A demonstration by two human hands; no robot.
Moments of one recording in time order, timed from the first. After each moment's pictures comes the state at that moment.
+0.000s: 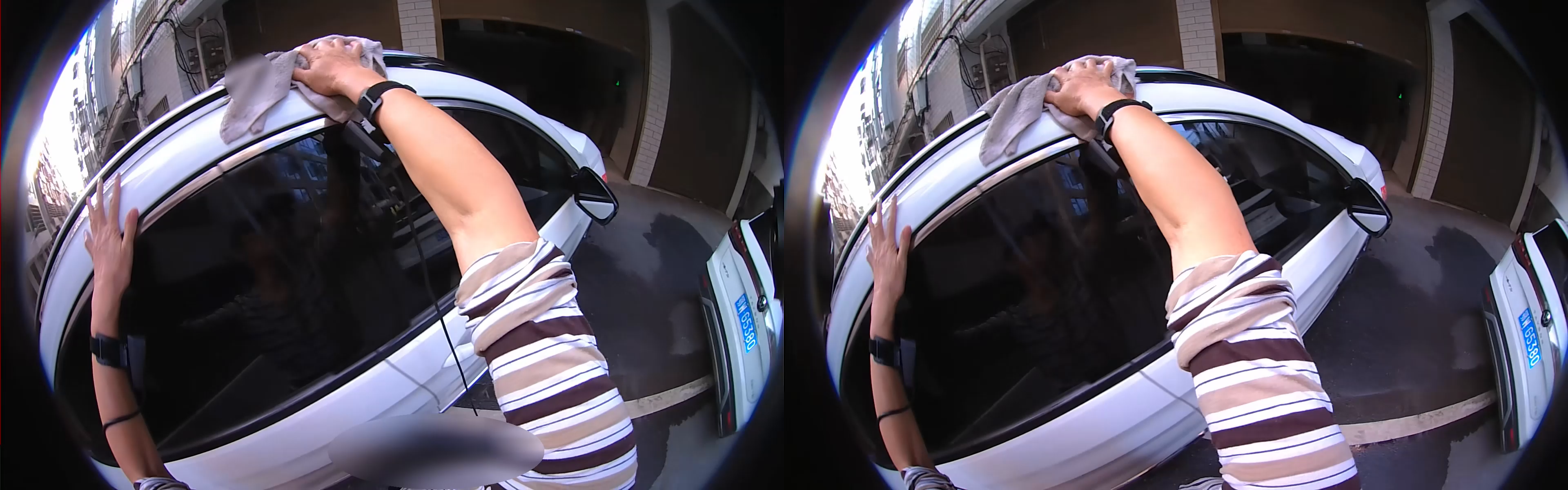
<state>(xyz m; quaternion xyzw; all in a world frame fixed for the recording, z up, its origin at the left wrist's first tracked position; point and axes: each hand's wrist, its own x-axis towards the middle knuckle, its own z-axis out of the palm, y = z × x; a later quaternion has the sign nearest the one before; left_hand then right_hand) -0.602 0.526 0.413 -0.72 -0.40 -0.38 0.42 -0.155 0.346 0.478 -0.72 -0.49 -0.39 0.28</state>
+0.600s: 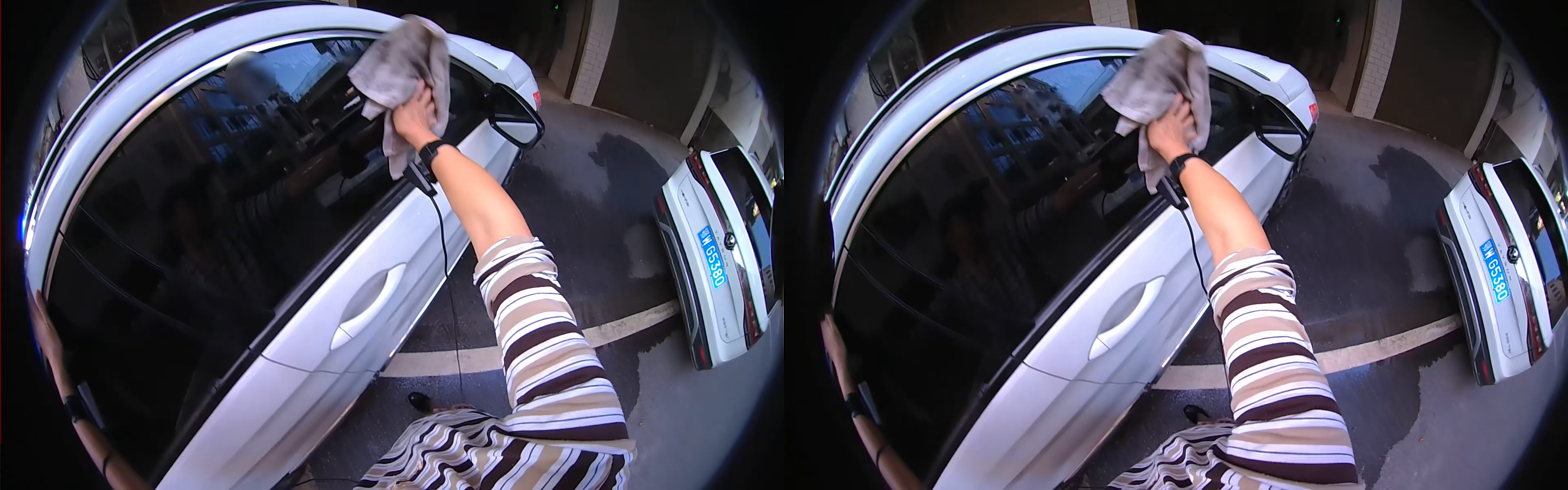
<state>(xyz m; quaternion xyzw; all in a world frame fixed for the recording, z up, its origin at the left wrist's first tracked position) -0.807 0.724 0.383 -0.80 -0.33 -0.39 0.30 -0.063 0.226 0.155 -0.81 -0.11 -0.27 0.51</state>
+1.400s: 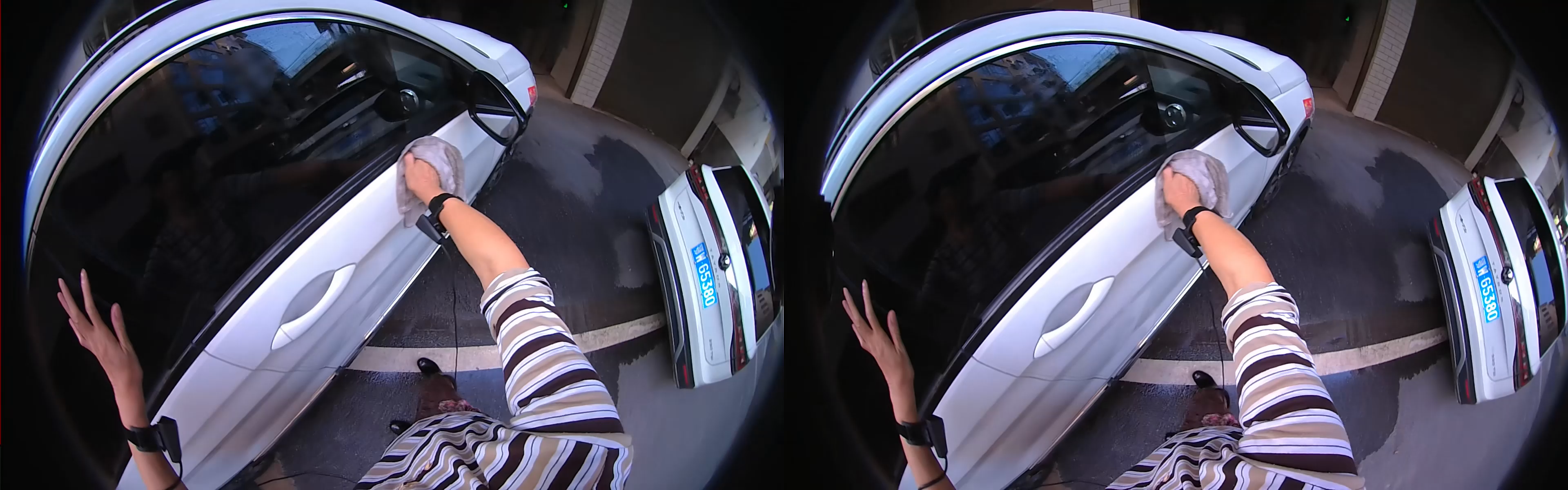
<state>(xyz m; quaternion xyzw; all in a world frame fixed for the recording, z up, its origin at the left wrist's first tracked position) -0.599 0.379 0.230 -0.81 -0.22 -0.45 0.31 -0.041 0.097 0.002 -0.91 -0.20 -0.11 0.35</state>
